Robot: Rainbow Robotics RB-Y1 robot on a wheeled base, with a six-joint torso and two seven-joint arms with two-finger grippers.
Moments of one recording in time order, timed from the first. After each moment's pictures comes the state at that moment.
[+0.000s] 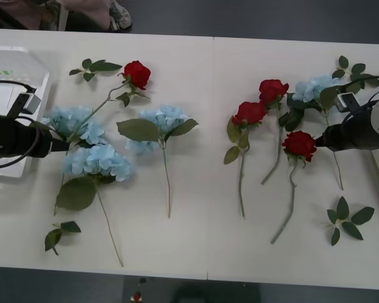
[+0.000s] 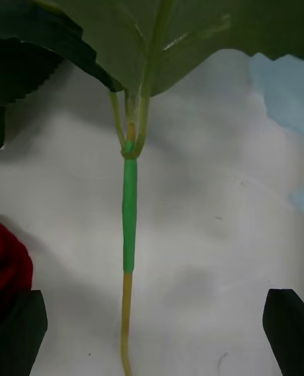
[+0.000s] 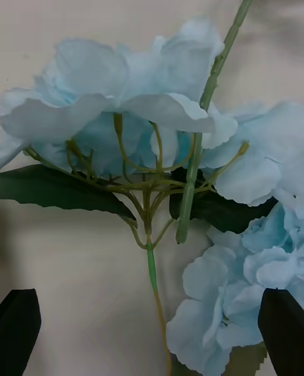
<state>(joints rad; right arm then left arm) -0.51 -0.63 0.02 -1.18 -0.64 1.14 1.79 -0.34 0.92 -0.17 -1.46 1.17 1.05 -1.73</state>
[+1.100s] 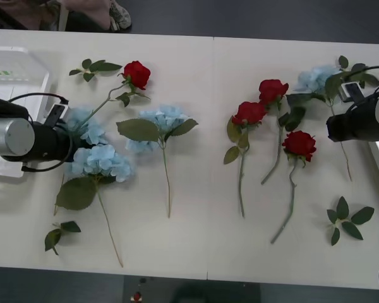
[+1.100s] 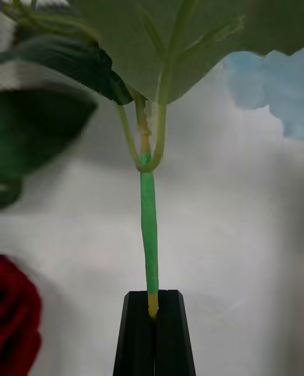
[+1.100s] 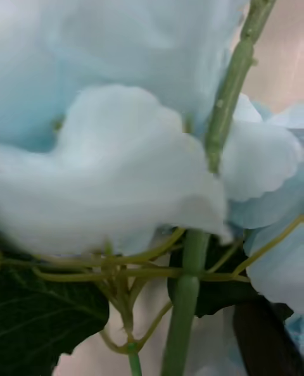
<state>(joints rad) -0.53 -0.63 -0.03 -1.21 -0.66 1.12 1.82 -0.42 0.63 -0.14 -1.32 0.73 1.05 -1.73</state>
